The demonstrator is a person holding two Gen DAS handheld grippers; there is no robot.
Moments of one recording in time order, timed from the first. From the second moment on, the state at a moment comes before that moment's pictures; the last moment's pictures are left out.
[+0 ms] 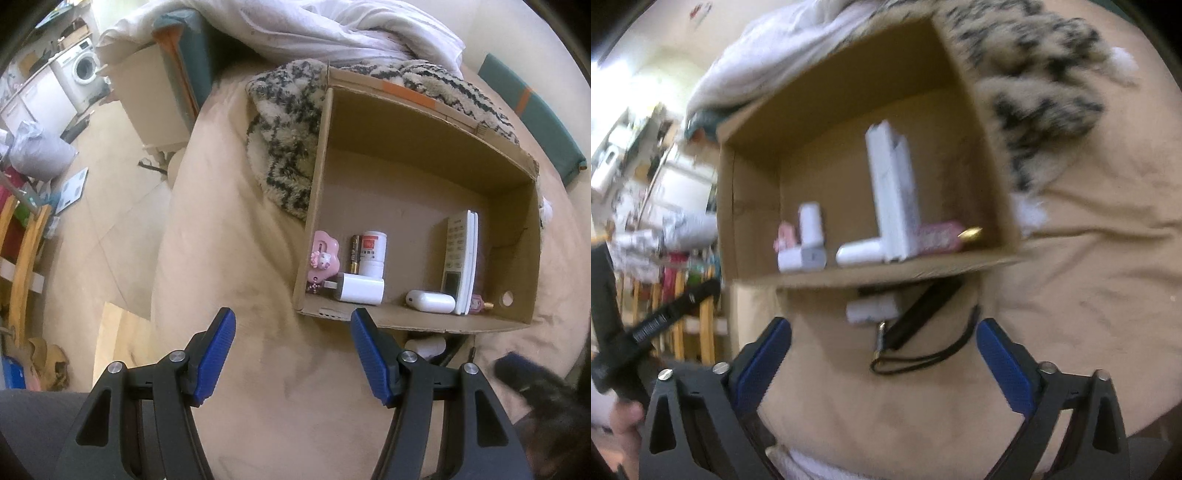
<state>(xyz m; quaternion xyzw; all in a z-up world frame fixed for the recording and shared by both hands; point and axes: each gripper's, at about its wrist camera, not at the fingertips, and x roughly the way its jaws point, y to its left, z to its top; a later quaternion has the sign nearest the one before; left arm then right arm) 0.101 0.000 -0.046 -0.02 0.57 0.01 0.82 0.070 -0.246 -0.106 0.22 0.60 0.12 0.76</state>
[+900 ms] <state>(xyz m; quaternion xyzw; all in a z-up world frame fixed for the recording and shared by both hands) 0.103 0.011 -0.037 -0.07 0.57 0.01 0.82 0.099 -0.187 -0.161 0.08 0.66 0.10 0.74</state>
